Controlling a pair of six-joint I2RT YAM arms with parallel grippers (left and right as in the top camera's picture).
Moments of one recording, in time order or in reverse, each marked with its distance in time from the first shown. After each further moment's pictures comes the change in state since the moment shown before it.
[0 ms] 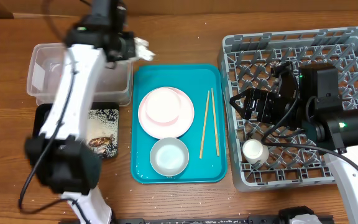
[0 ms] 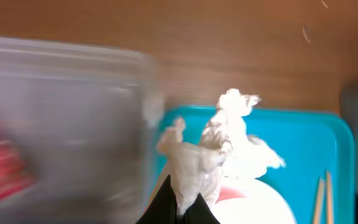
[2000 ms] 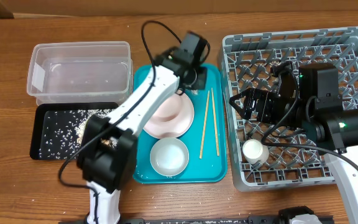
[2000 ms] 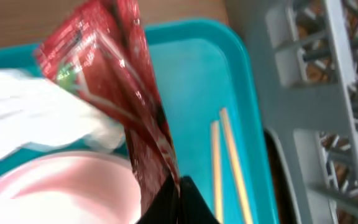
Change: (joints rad) left arm -0.412 0.103 -0.144 0.160 0.002 -0.138; right arm 0.000 0.000 0.000 -0.001 -0.013 0.000
